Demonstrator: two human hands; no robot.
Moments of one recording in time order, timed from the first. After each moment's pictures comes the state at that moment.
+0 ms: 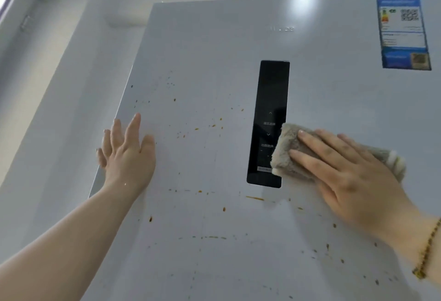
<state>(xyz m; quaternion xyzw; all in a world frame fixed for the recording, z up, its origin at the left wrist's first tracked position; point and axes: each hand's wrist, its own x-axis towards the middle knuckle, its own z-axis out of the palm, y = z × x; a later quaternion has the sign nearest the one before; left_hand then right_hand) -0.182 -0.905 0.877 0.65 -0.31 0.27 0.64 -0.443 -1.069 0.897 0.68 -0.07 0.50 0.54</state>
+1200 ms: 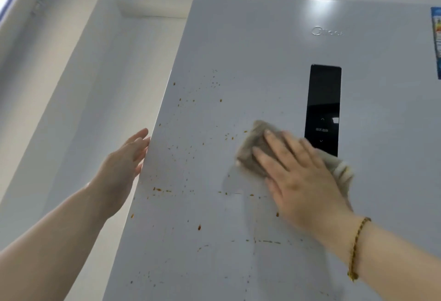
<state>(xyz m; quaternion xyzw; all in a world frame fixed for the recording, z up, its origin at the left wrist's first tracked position) -0.112 -0.854 0.860 0.38 -0.42 -0.05 0.82 -0.317 -1.012 0.881 0.66 -0.10 0.53 0.51</state>
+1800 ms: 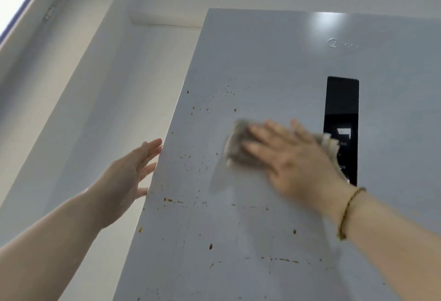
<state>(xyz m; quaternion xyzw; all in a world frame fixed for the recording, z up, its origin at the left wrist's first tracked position) -0.087 -0.844 0.857 0.41 -0.45 -0.10 0.78 -0.292 -0.993 0.930 0.70 -0.04 0.45 0.54</state>
